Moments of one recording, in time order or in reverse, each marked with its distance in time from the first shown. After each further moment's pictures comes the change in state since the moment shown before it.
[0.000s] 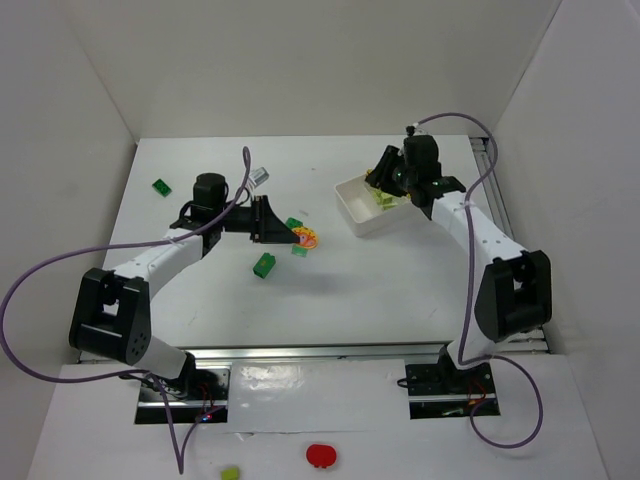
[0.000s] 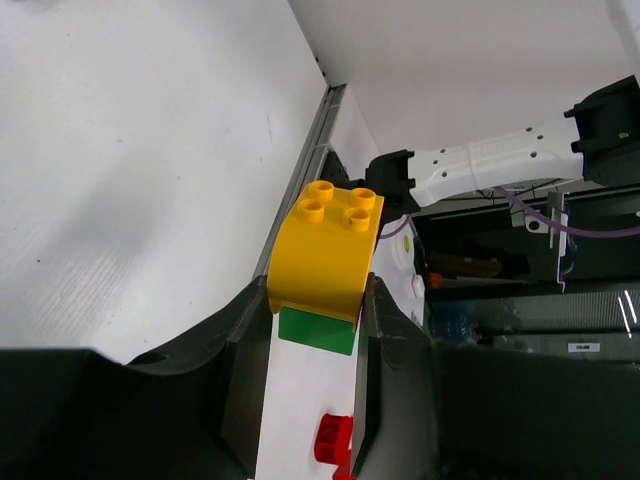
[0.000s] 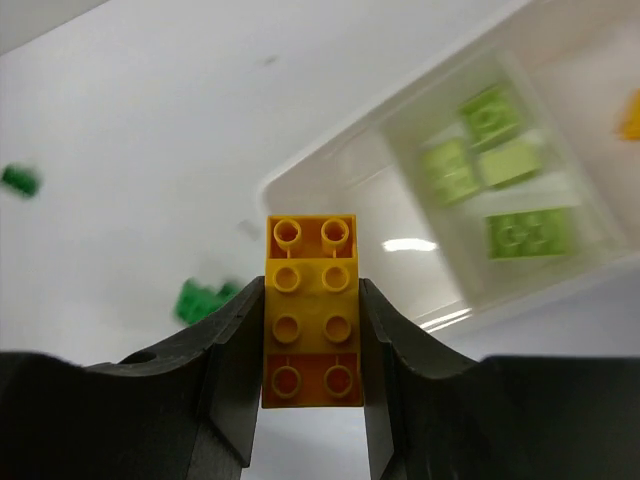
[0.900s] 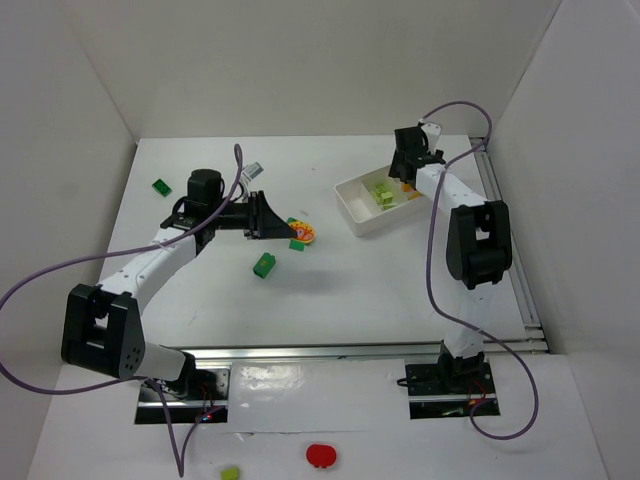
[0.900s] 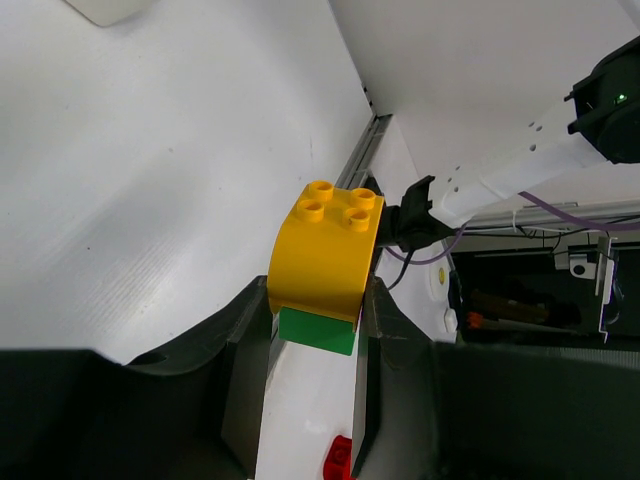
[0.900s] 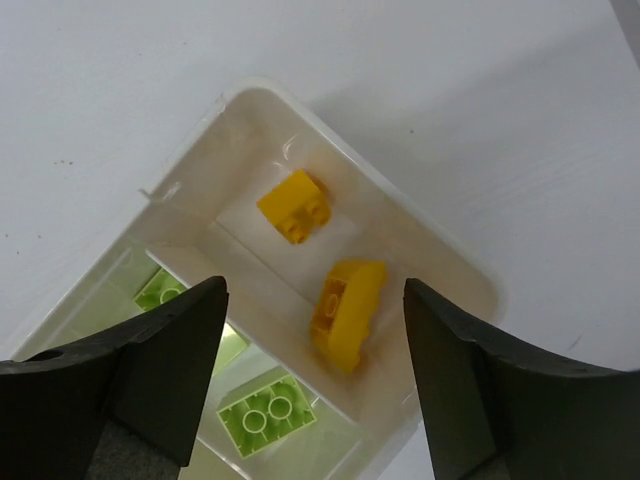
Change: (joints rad) left arm 0.000 -0.080 0.058 -0.209 -0.157 0.078; right arm -0.076 0.444 0.328 -0.103 0.626 -0.184
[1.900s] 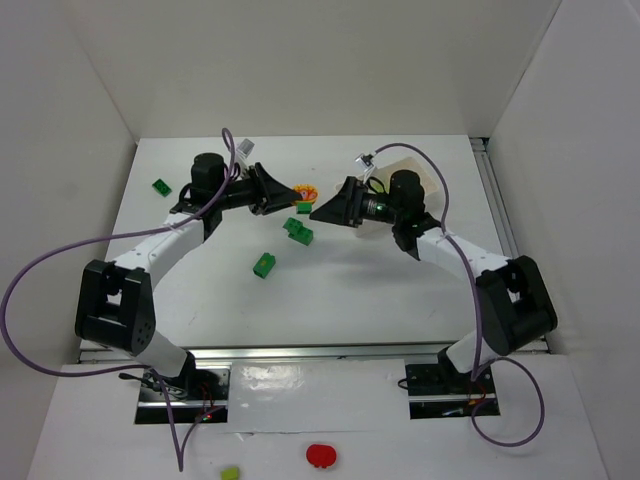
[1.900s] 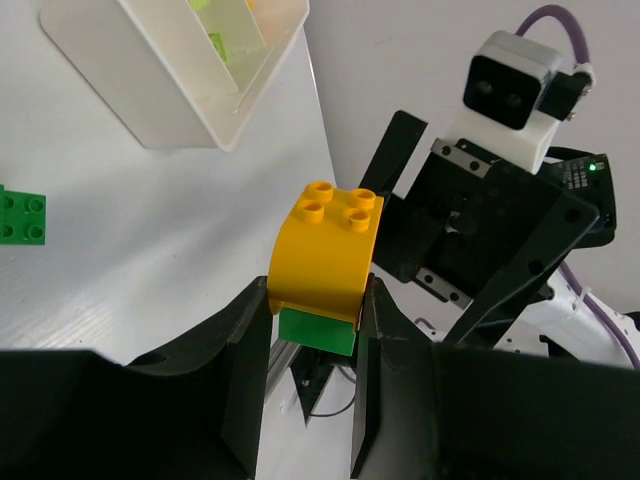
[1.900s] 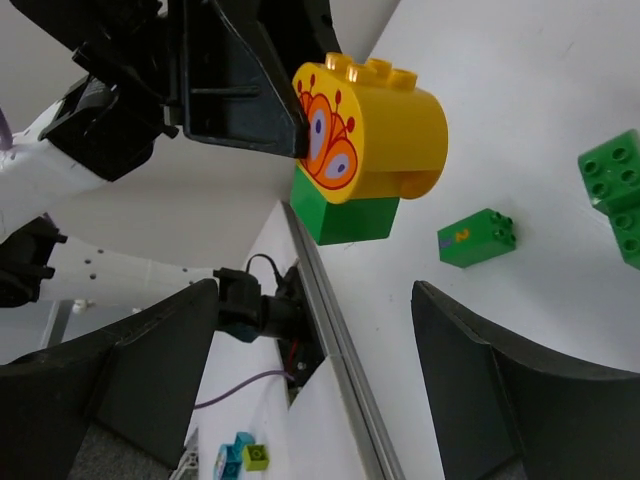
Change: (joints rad) left arm 0.007 0.140 0.095 0.233 -0.200 -0.368; right arm 0.221 -0.521 -0.691 0.798 -1.310 0.473
